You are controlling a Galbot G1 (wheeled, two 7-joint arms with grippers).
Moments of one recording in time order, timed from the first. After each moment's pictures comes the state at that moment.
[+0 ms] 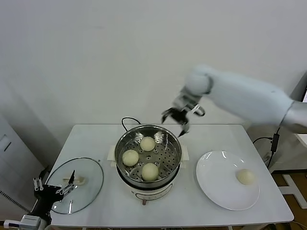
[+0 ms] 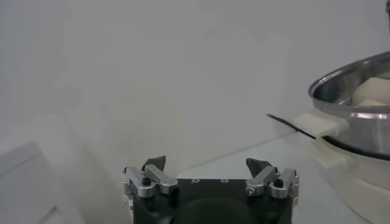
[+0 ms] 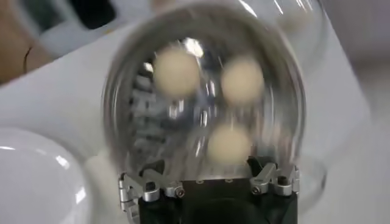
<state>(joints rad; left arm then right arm) 1.67 -1.50 -0.91 -2.20 0.14 0.08 0.27 0.61 0.91 -1.19 1.14 0.20 0.08 -1.27</state>
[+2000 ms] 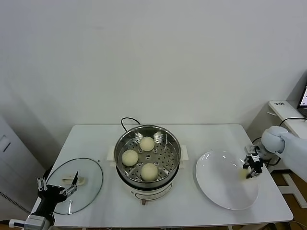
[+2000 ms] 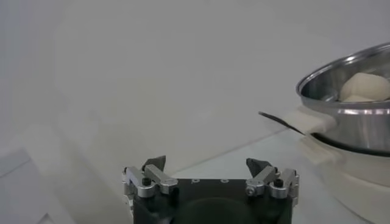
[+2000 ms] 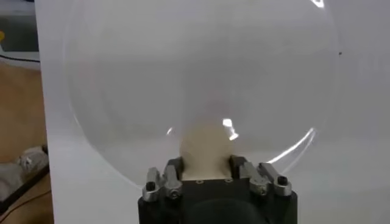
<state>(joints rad) 1.68 -1.49 -0.88 -2.20 0.17 0.09 0.27 0.13 0.54 -0.95 1.18 0.00 -0.10 -1.15</state>
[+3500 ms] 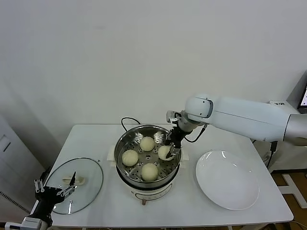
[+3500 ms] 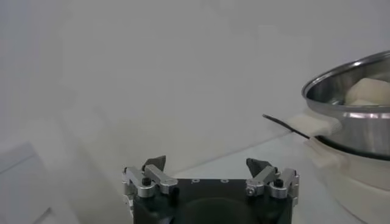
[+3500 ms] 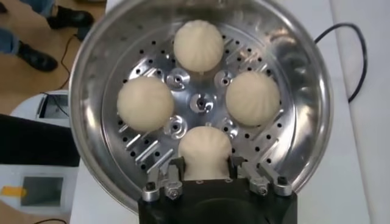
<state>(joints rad) 1.68 -1.51 -0.91 -2.19 0.13 0.06 0.27 0.58 0.98 -1.41 1.41 0.71 -0.51 -0.89</state>
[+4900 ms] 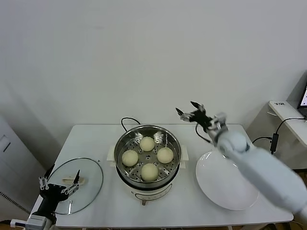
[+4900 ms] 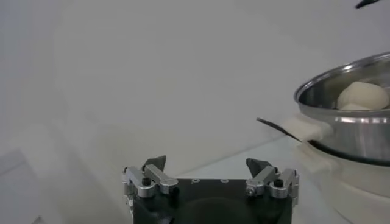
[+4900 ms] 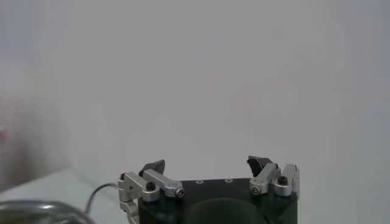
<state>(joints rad) 1.67 -1.50 -0.88 -2.19 0.17 0.06 0.27 -0.66 0.81 -0.08 1.56 0.87 0.04 0.02</state>
